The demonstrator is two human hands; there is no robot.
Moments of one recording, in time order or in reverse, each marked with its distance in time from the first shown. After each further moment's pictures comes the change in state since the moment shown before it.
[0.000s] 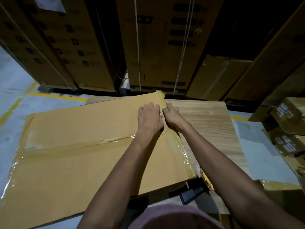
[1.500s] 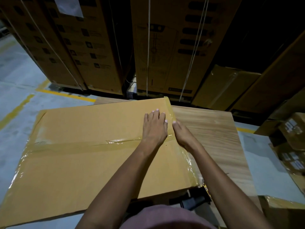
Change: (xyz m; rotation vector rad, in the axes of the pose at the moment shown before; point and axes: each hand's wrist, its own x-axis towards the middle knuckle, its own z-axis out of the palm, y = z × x) left_hand -0.017 -0.007 0.029 -0.124 0.104 0.017; right_hand -0.022 0.056 0.015 0.207 -0.014 -0.157
